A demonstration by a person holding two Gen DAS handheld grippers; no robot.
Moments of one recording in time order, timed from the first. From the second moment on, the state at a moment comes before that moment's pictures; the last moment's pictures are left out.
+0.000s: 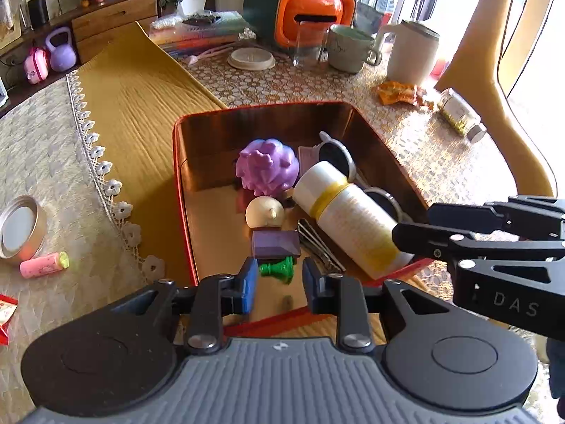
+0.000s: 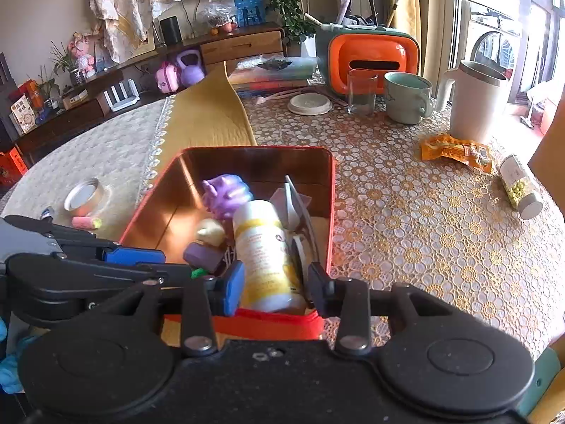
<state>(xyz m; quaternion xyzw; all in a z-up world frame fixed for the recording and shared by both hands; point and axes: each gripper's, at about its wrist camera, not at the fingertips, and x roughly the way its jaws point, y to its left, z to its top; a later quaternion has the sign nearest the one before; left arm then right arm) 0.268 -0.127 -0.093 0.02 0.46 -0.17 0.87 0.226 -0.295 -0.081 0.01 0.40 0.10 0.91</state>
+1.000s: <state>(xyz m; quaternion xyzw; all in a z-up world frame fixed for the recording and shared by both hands) 0.183 -0.011 -0.035 -0.02 0.39 -0.12 0.91 0.168 -0.223 -0.034 0.00 0.37 0.20 0.91</state>
